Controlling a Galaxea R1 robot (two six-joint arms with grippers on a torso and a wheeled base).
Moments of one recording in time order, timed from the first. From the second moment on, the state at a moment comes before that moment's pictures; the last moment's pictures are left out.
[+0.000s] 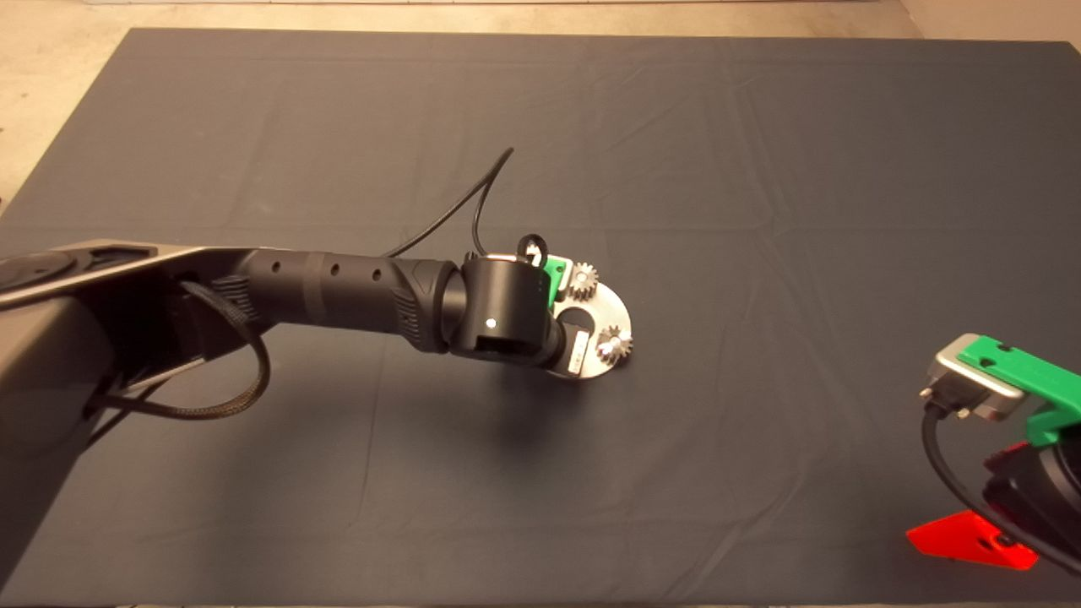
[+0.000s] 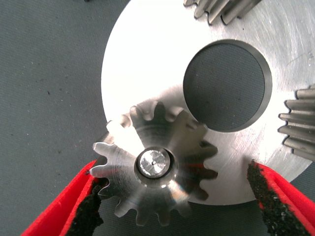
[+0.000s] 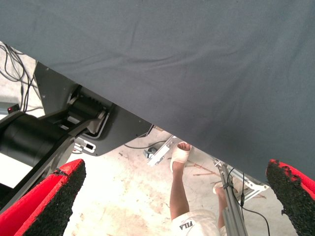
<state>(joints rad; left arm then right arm) -0.20 2.80 -1.02 0.86 1.53 -1.45 0.65 2.03 -0.28 0.05 -1.48 1.32</state>
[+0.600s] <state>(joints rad) -0.20 2.81 -1.06 0.86 1.53 -1.45 0.65 2.03 -0.28 0.05 -1.48 1.32</state>
